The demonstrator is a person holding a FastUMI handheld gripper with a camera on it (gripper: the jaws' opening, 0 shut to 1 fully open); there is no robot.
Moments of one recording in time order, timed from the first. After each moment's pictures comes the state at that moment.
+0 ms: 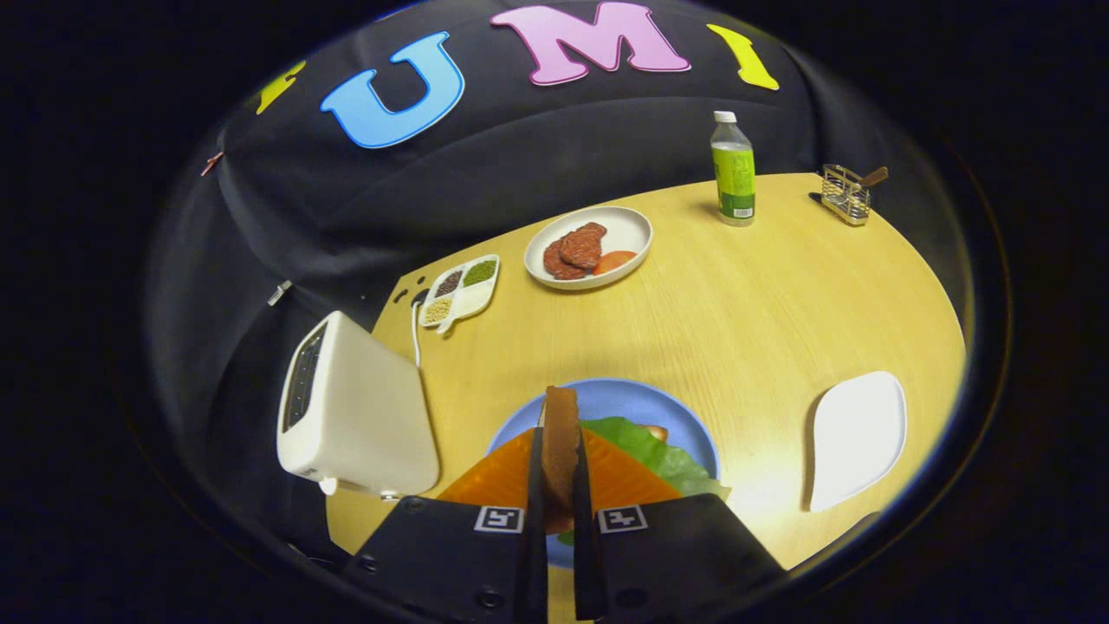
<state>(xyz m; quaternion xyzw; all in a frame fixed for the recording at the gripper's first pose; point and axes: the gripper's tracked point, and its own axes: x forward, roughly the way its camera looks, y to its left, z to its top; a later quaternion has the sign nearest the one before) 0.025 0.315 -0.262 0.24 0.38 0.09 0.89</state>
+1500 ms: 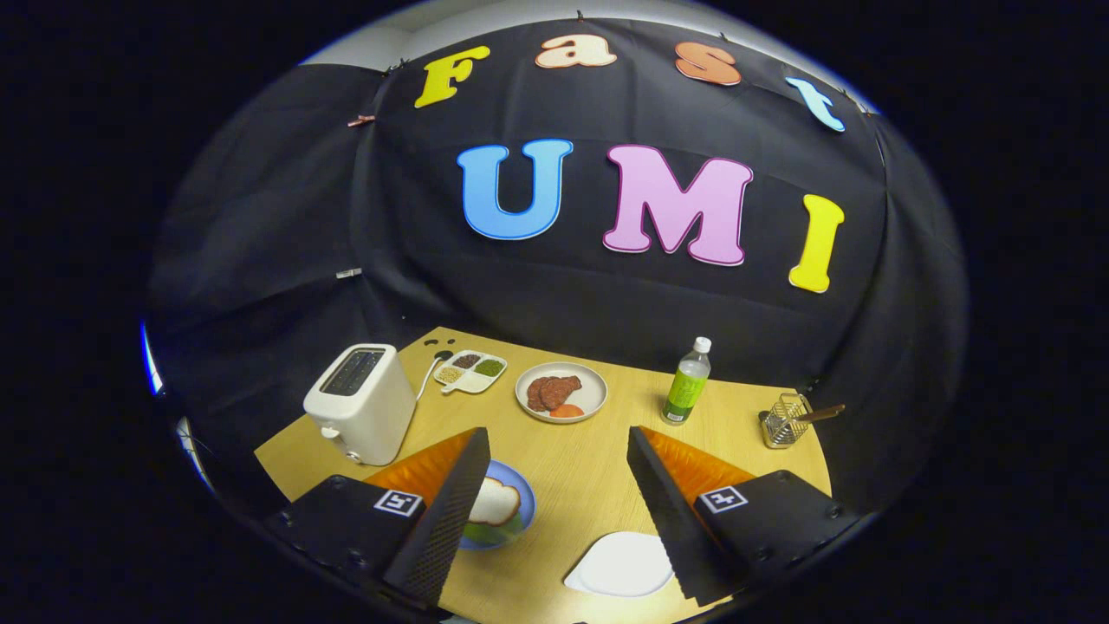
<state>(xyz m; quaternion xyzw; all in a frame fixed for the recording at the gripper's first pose) -0.002 0.157 -0.072 0.04 0.16 0.20 0.97</state>
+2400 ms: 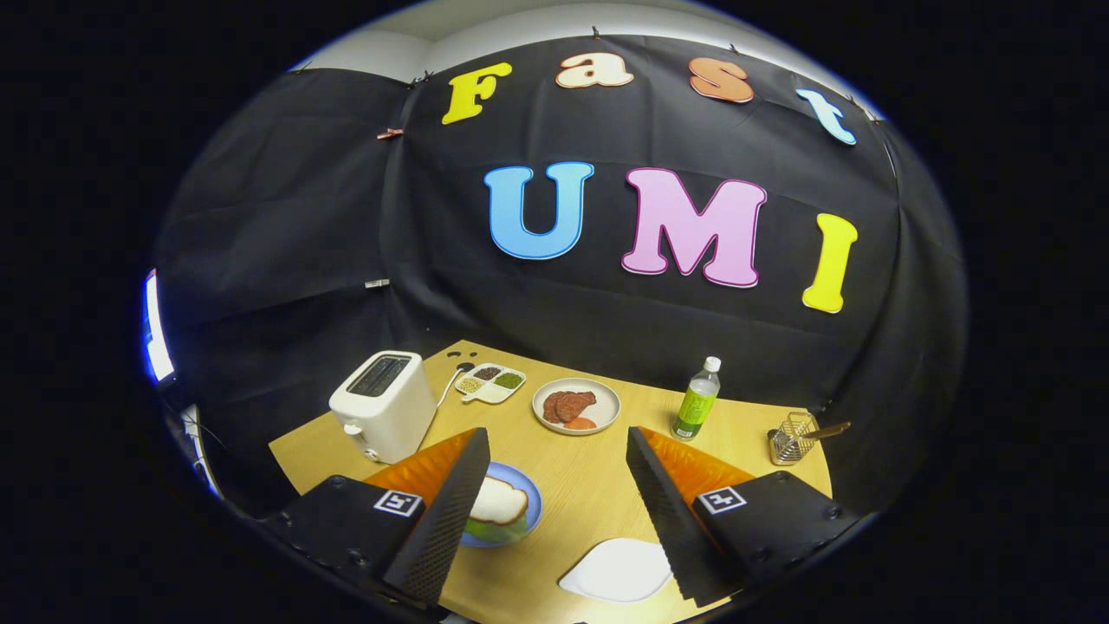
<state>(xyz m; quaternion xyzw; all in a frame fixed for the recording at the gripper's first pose) -0.017 0.149 -0.068 0.03 0.13 0.23 0.96</state>
